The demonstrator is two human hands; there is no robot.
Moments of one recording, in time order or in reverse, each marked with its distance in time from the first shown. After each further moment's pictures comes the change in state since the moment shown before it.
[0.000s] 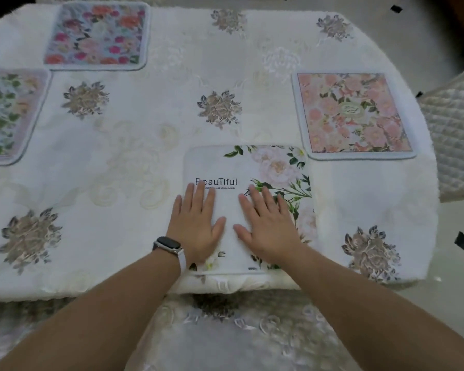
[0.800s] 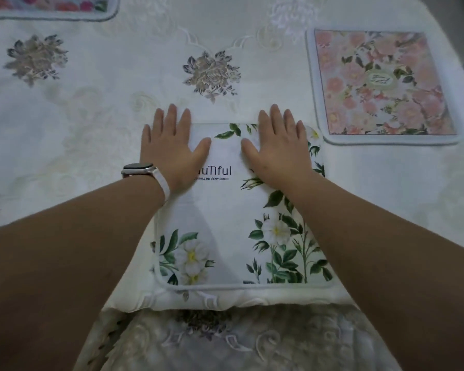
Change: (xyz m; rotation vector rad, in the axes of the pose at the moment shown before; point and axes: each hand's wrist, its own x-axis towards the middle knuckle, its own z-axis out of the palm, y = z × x) left_hand 0.124 -0.028 -0.024 -0.055 0.132 -0.170; right_hand 0.125 0.053 -0.028 0.060 0.156 0.207
